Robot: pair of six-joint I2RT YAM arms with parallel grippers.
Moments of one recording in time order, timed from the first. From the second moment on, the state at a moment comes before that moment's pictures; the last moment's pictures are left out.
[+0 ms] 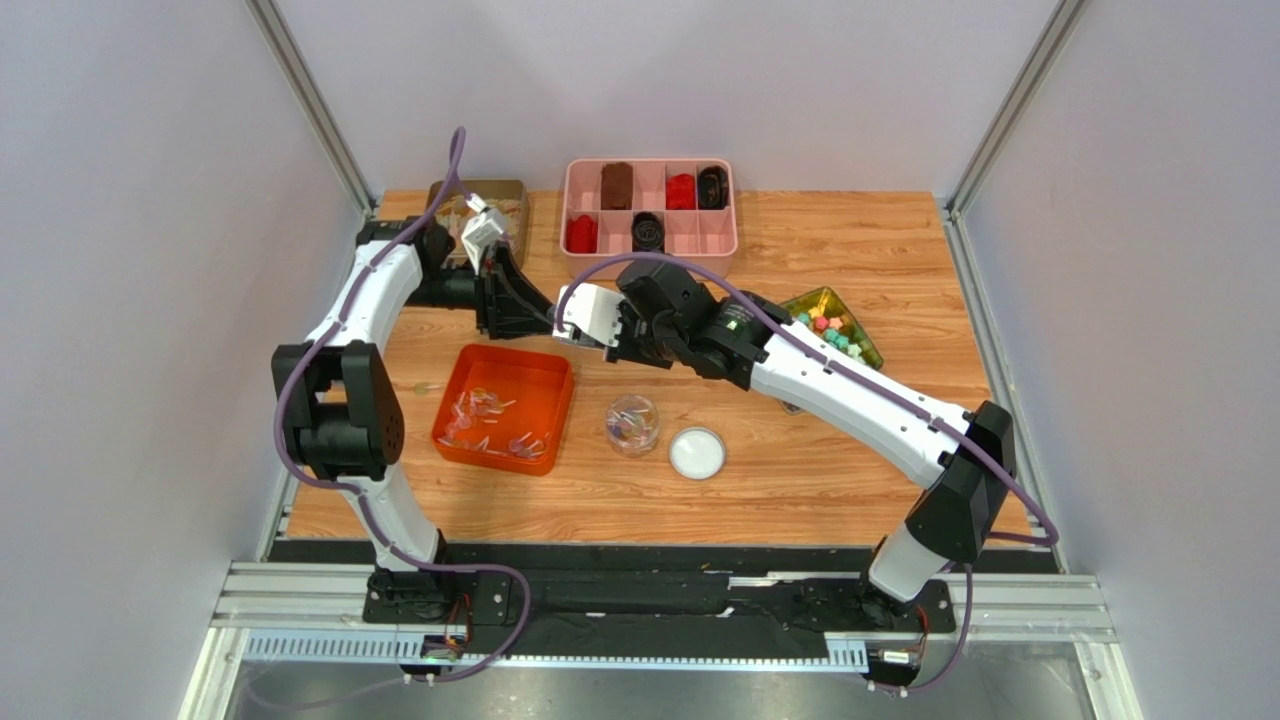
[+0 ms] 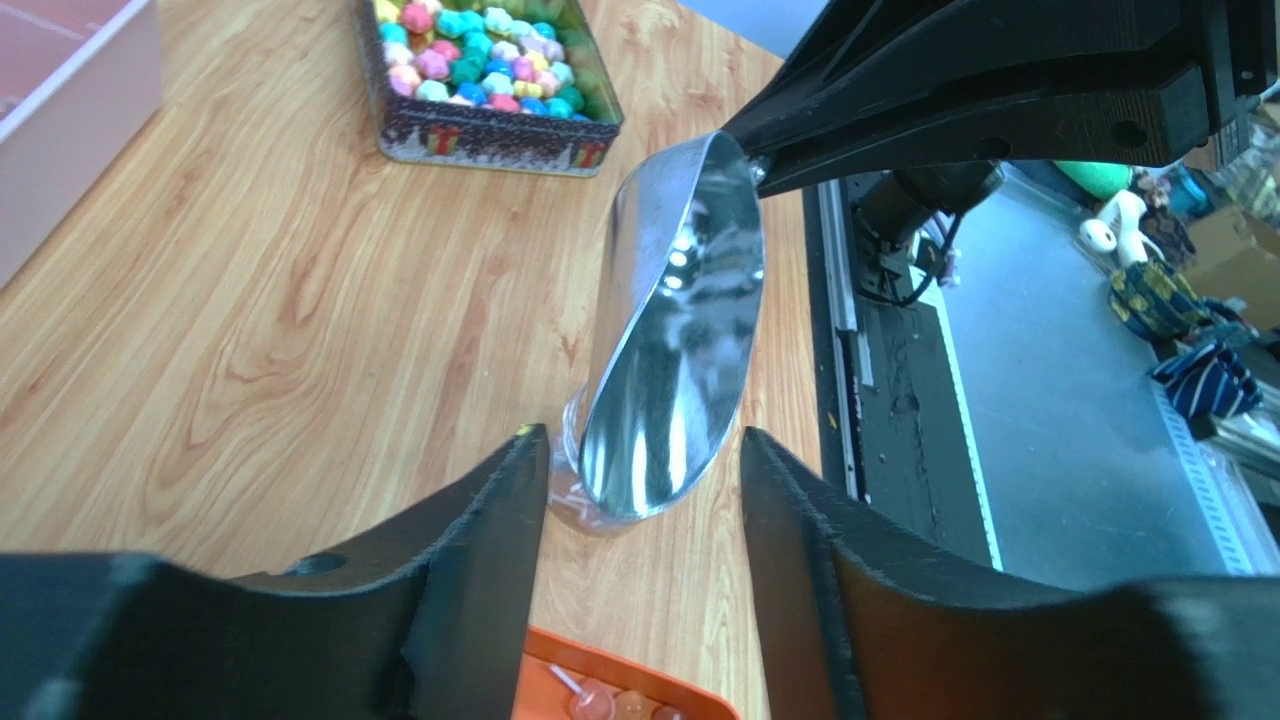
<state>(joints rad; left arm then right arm) 0.01 1.81 1.55 -1.35 1.46 1.19 0.94 1.63 1.61 -0.71 0.11 -0.62</state>
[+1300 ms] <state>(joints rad) 0.19 1.59 1.16 -0.58 0.61 0.44 1.06 1.68 1.63 -0.79 0.28 -0.72</state>
